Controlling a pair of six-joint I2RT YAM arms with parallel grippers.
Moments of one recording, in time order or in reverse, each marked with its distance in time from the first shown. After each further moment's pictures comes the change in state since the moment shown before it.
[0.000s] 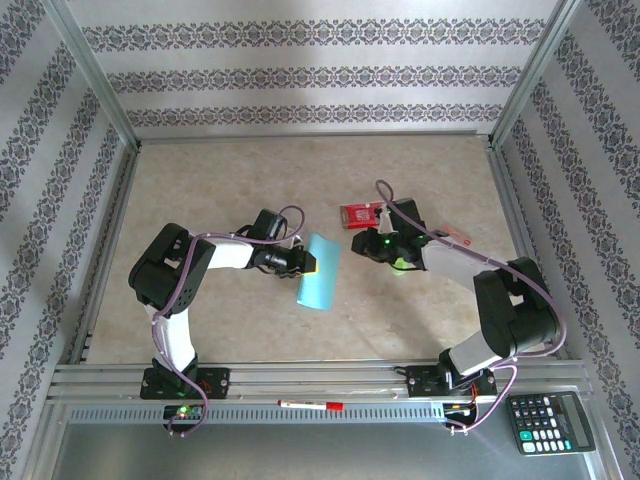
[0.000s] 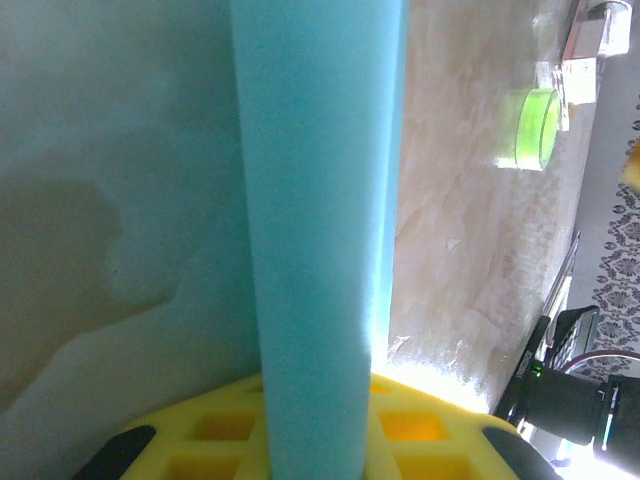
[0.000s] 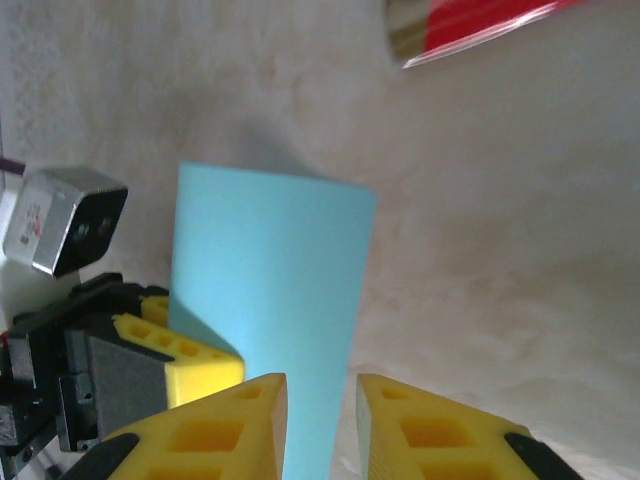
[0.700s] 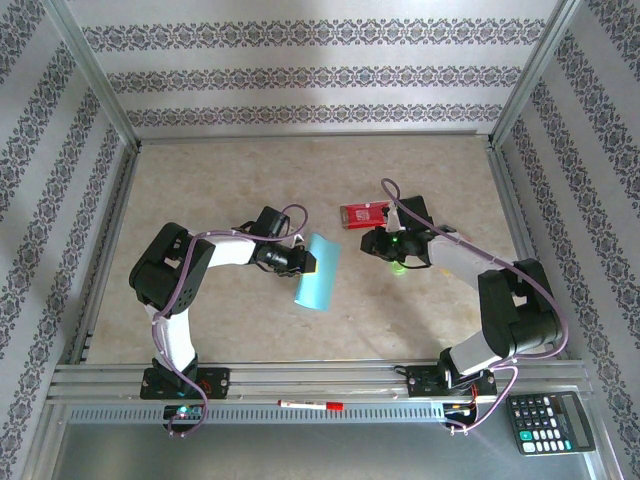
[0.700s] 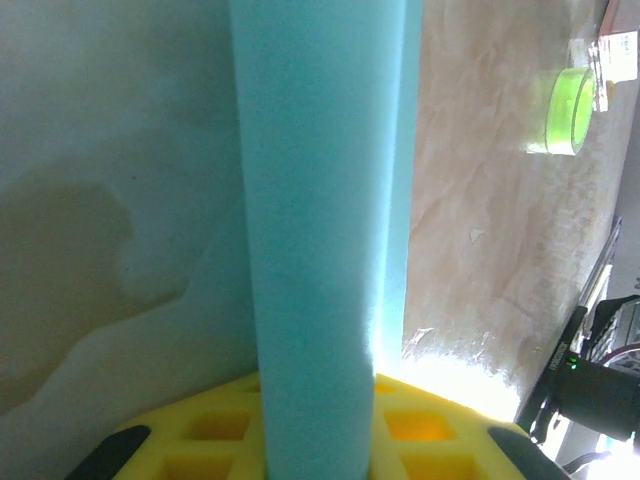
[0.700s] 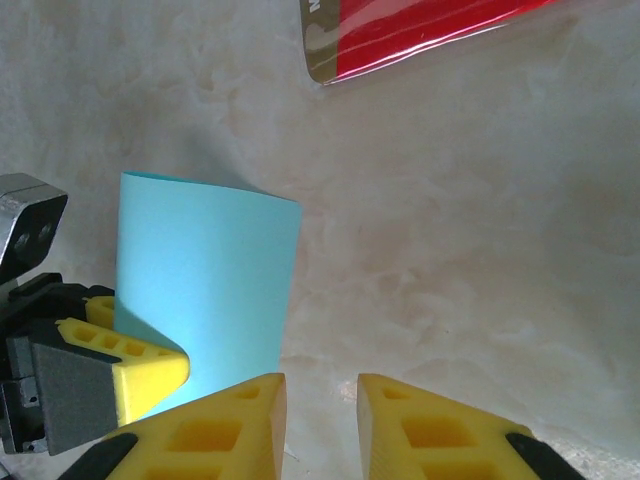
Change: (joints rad) left arm -0.009 0.001 0.057 -0.130 -0.046 0.088; right arm -0.050 0.002 0.037 -0.114 0.018 -0.085
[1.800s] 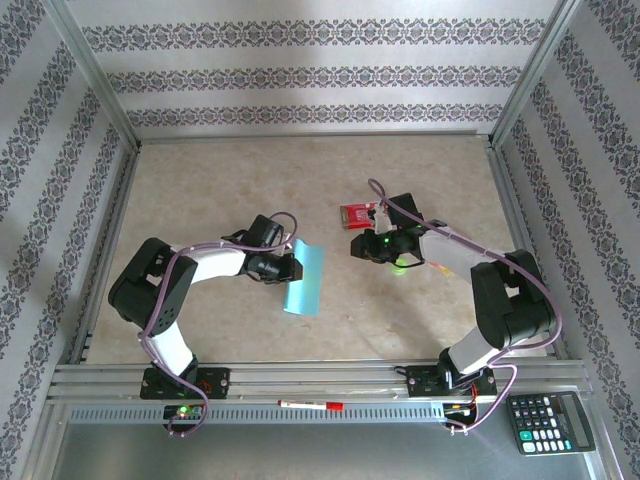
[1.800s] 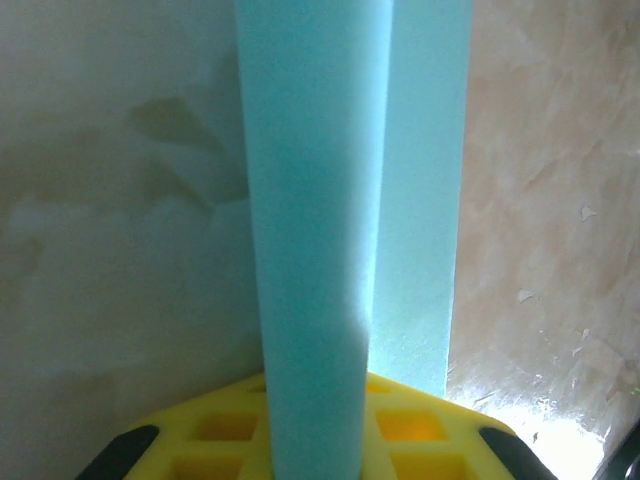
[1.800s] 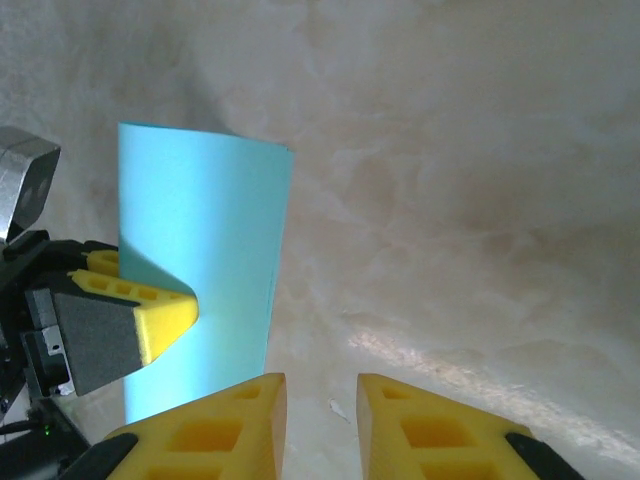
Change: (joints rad) left arm -0.018 -0.165 -0.130 -0.071 -0.225 -0.041; right arm 0.048 0.061 0.061 -0.070 -0.114 -0.071
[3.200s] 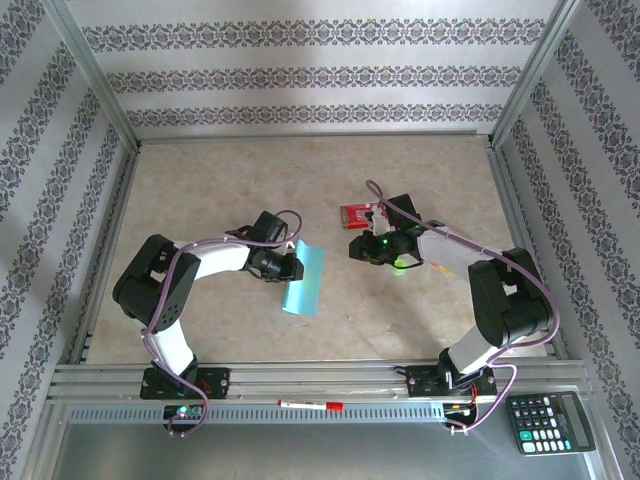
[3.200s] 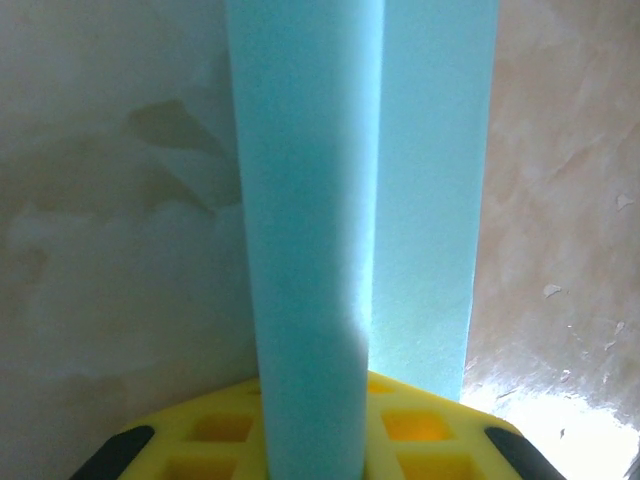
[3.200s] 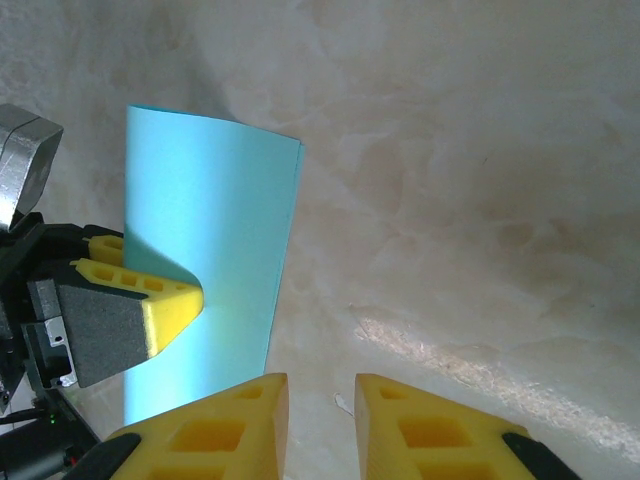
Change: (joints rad) left arm -0.012 0.039 0.079 -0.116 -0.032 0.074; right arm 0.004 0.013 0.000 0.000 -0.014 0.000
